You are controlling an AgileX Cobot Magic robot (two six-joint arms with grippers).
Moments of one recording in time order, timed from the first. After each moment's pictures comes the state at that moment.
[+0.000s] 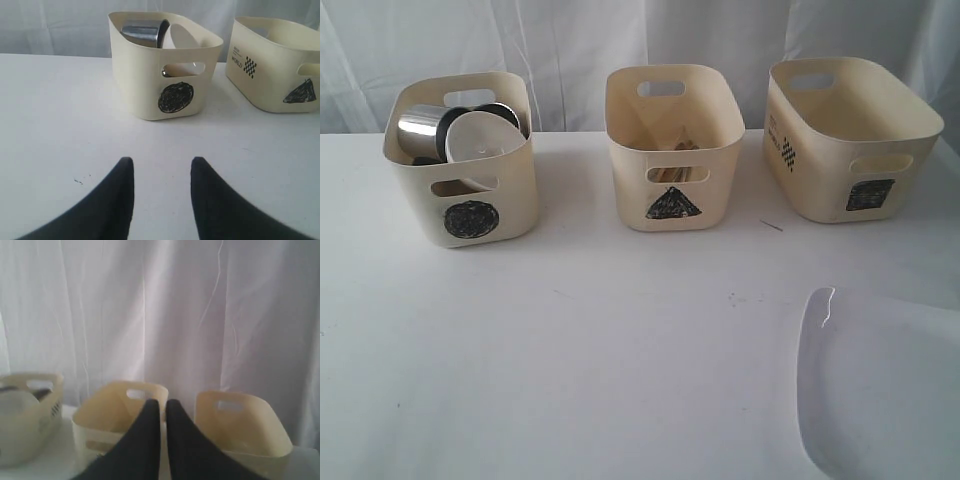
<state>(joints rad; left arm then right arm) -0.18 0.00 0.02 -0.16 0.20 0.02 0.10 0.48 -0.48 -1.33 -0.04 1.27</state>
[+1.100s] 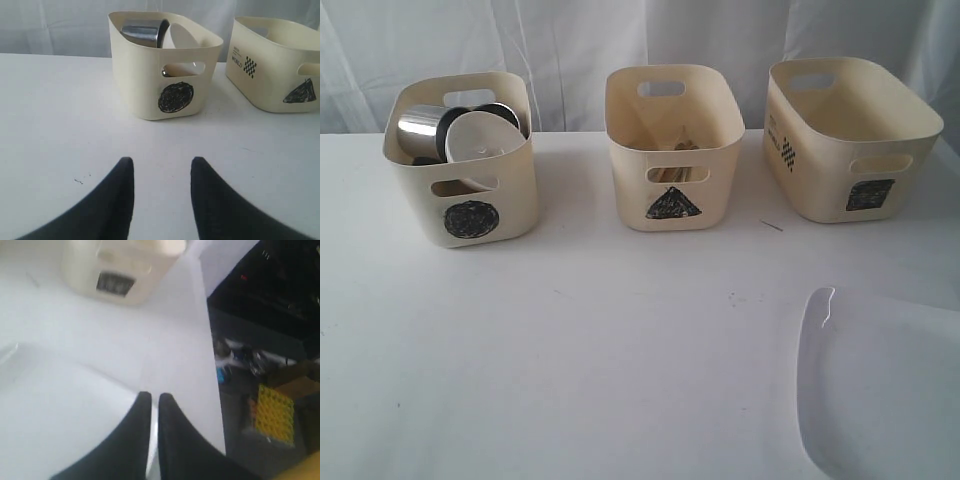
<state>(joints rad) -0.18 0.00 0.02 -0.16 0.20 0.02 0.12 0.76 -0.54 -0.79 0.61 0.46</state>
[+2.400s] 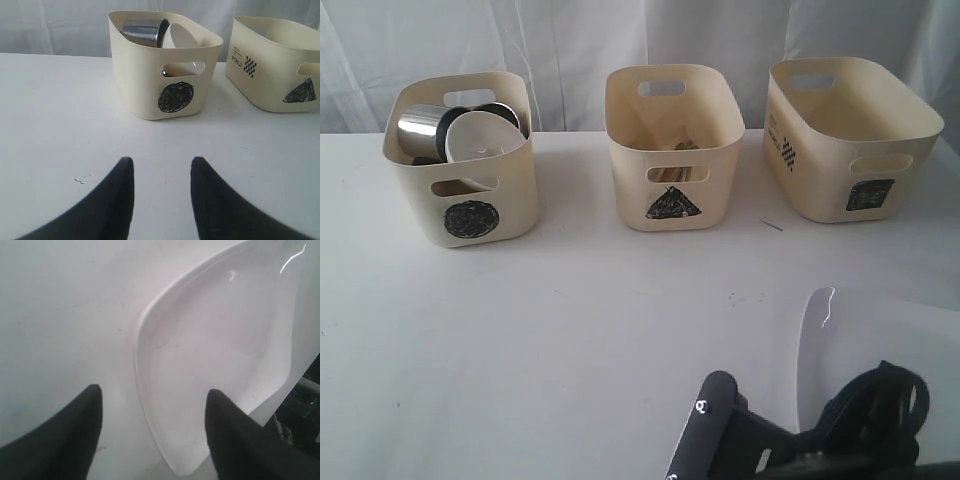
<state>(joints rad) -0.18 0.00 0.02 -0.16 0.21 0.02 1.21 1.46 -0.69 -0.60 1.21 0.72</state>
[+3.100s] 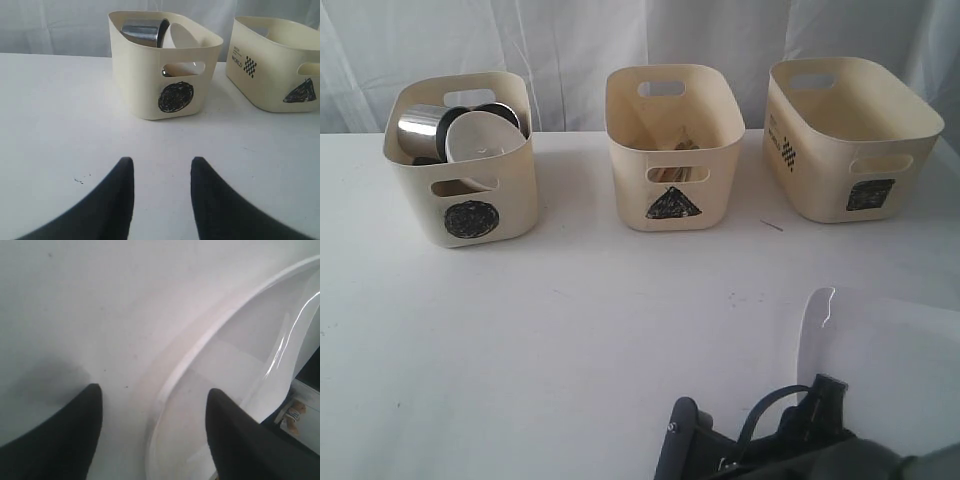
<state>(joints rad) -0.18 0.00 0.02 -0.16 0.21 0.02 1.14 1.78 -0.69 -0.74 1.07 0.80</state>
